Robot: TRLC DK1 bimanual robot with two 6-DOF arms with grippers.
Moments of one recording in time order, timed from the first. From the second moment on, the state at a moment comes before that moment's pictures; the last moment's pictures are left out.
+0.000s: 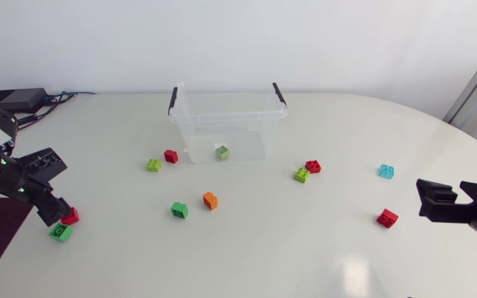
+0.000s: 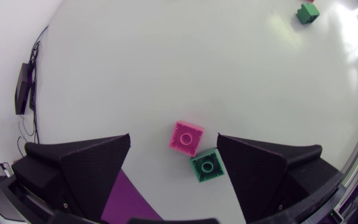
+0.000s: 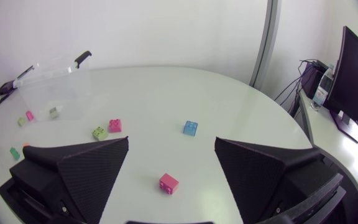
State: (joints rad) left arm 0.33 1.54 0.87 -0.56 0.02 1.01; right arm -0.33 0.54 0.38 -0.30 -0.17 -0.11
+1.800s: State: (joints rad) left arm -0.12 1.67 1.54 -0.83 0.22 0.71; right arm -0.60 1.68 1.05 -0.67 0.06 0.15
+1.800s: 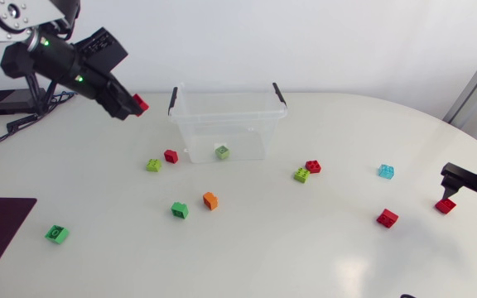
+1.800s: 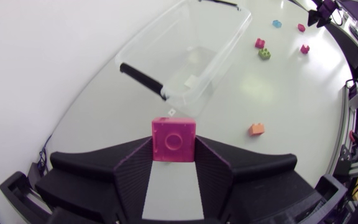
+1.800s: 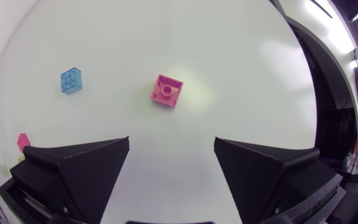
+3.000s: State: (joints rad) left arm -0.38 2.60 2.95 -1.39 0.15 0.49; right arm -0.46 1.97 1.20 -0.64 0.25 0.55
